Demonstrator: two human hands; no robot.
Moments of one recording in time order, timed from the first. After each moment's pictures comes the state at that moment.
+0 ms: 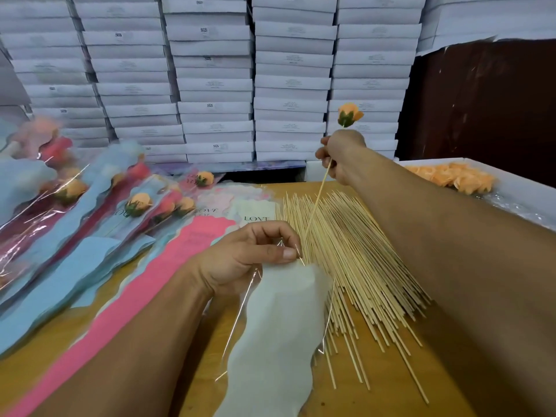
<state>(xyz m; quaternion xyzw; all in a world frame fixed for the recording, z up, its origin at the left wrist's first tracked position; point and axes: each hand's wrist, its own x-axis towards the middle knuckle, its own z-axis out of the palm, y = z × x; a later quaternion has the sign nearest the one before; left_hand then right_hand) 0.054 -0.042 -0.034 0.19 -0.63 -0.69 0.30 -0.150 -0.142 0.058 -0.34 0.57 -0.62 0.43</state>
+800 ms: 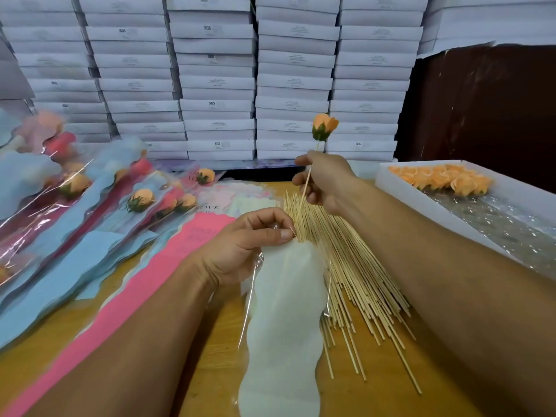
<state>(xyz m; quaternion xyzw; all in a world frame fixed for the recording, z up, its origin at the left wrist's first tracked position) 0.052 -0.043 -0.032 0.23 -0.60 -0.67 0.38 -0.118 -0.096 0.029 -0.43 0.55 -0.55 0.45</state>
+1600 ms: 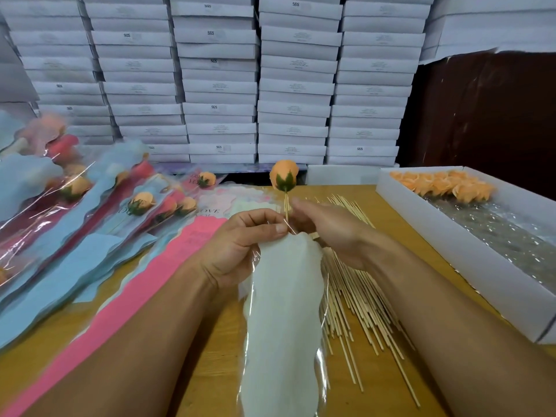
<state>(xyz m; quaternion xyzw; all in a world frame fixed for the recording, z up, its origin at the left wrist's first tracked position) 0.048 -0.045 -0.030 0.23 -0.55 -0.67 0.44 -0.128 -0.037 -0.006 -0.61 0.52 -0.38 0.45</state>
